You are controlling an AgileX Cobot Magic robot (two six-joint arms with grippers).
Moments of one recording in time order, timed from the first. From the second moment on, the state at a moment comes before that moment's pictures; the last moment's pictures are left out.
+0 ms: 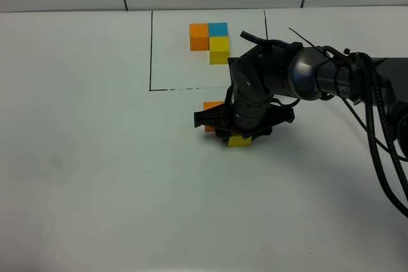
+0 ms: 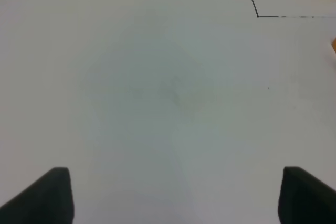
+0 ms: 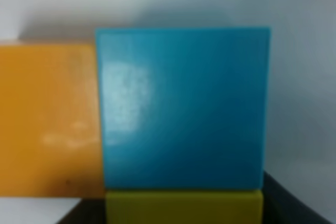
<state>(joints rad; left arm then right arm) -0.01 0.00 -0.50 -0.02 1.07 -0.03 0.53 2.17 -1.44 -0.07 0.69 0.55</state>
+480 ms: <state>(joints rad) -0.01 0.00 -0.50 -0.02 1.07 -0.03 0.53 2.13 -1.44 -0.06 0.71 0.46</state>
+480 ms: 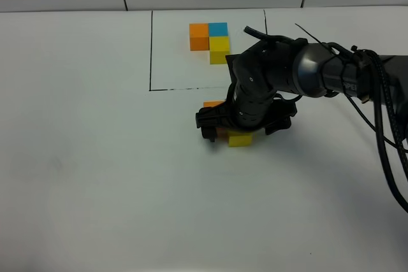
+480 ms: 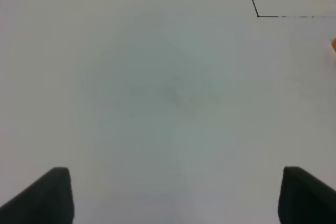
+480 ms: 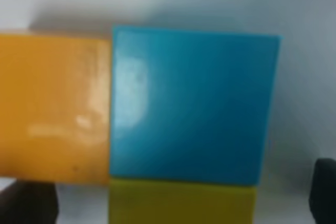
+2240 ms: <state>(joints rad) -0.01 0.00 -0.50 -0.02 1.07 -0.03 -0.07 1.25 -0.98 0.11 0.65 -0.20</state>
